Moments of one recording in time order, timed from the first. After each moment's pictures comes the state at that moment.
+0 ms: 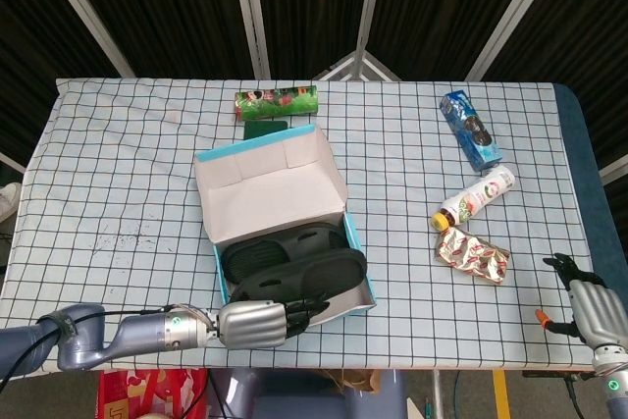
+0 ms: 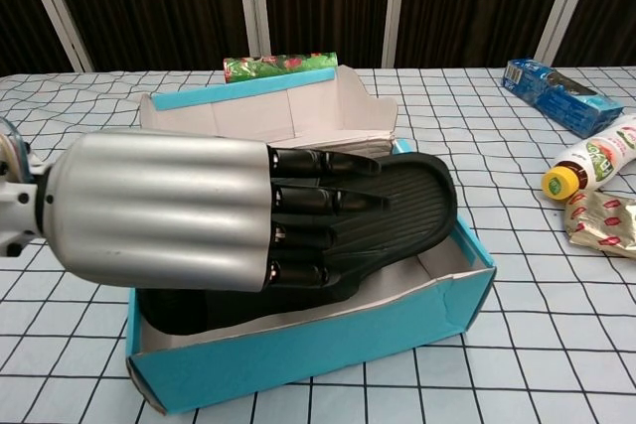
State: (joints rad) left arm -0.87 -1.34 -0.01 -1.63 2.23 0.91 0.68; right arm 0.13 -0.99 0.04 -1.72 -1.23 1.17 0.02
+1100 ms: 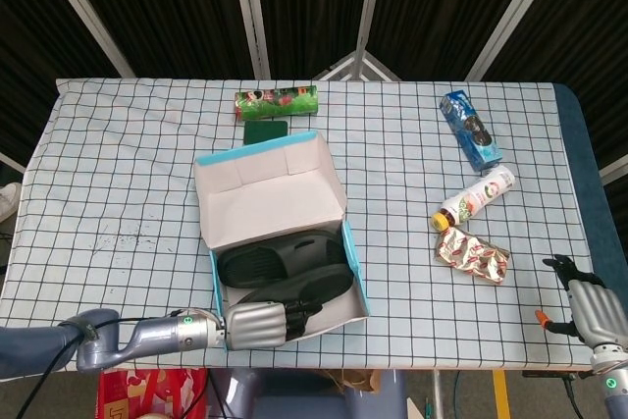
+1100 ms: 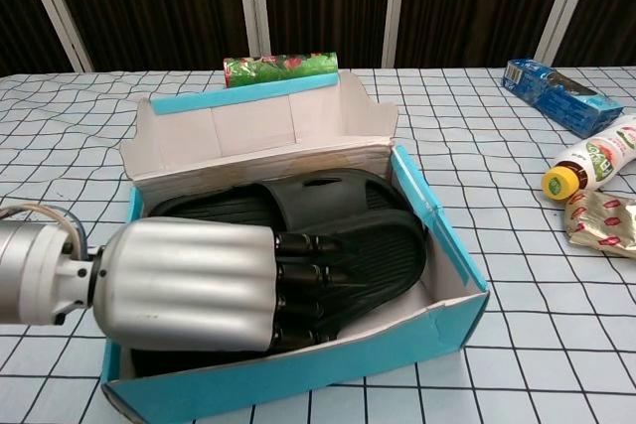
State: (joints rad) left arm -0.90 -1.48 0.11 -1.47 2.13 0.89 0.53; right arm 0.14 -1.00 0.04 -1.72 -1.21 1.16 -0.01
